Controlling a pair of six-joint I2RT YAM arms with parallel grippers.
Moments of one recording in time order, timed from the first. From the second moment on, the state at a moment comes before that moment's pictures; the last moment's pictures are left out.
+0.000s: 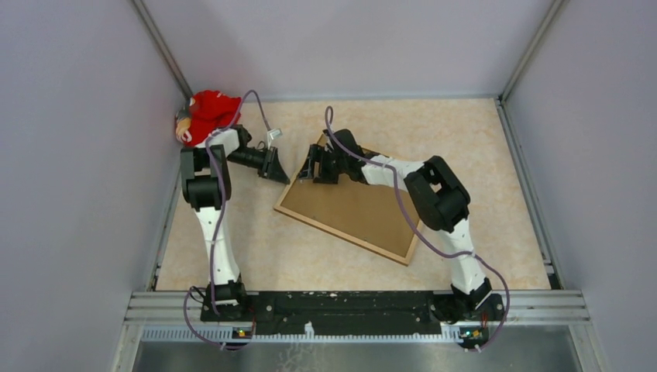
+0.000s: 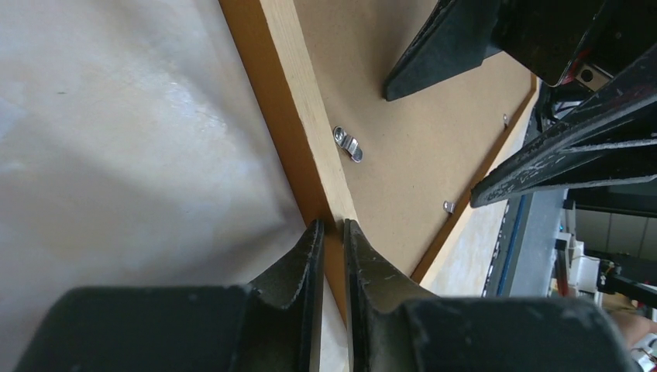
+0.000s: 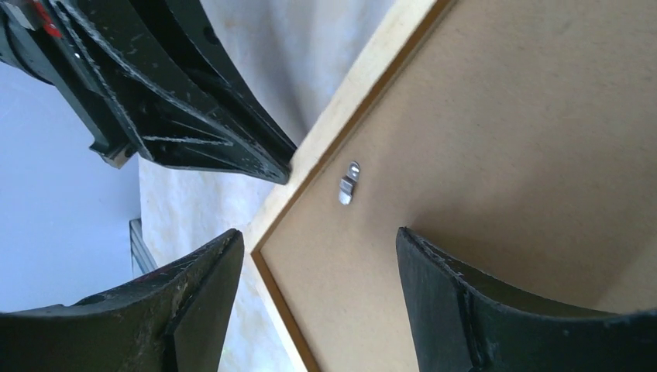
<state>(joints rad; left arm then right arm) 0.07 2.33 1.72 -1.05 1.06 0.66 0.70 2.21 1.53 0.06 -0.37 0.78</state>
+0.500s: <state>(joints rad) 0.03 2.33 1.65 -1.08 1.11 0.67 0.72 2.21 1.52 0.10 -0.39 0.82</state>
